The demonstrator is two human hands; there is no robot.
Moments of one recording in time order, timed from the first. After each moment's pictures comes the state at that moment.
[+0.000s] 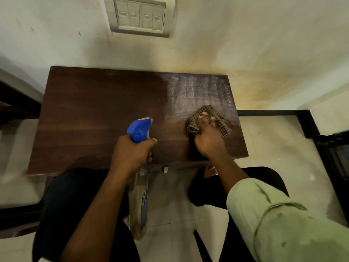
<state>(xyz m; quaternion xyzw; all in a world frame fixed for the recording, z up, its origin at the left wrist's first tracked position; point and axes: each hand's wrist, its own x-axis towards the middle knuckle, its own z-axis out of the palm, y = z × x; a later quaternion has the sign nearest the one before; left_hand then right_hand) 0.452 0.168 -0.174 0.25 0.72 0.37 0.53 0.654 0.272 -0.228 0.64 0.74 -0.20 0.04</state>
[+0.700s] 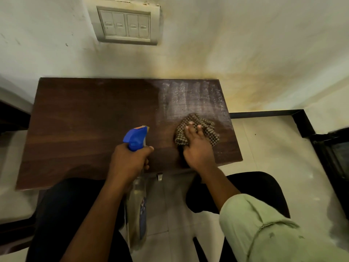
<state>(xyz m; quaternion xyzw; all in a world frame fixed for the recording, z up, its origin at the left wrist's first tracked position) 0.465 0.178 -0.174 0.23 0.71 0.36 0.55 0.648 0.253 -0.228 0.61 0.76 -0.20 0.03</state>
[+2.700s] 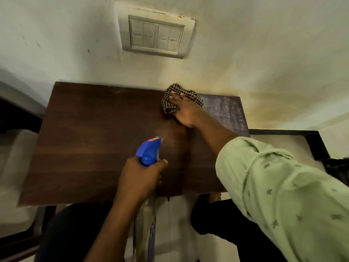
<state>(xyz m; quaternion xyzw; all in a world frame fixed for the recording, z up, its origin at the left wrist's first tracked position) 0.446 0.193 -0.182 0.23 0.73 0.37 0.53 0.544 0.417 -0.226 0.47 0.85 -0.20 0.11</state>
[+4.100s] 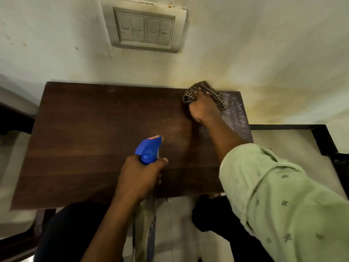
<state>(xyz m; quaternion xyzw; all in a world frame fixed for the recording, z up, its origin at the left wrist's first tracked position) 0.455 0.206 -0.186 0.23 0.72 0.37 0.54 0.581 0.432 -0.231 0.64 0.73 -0.24 0.02</state>
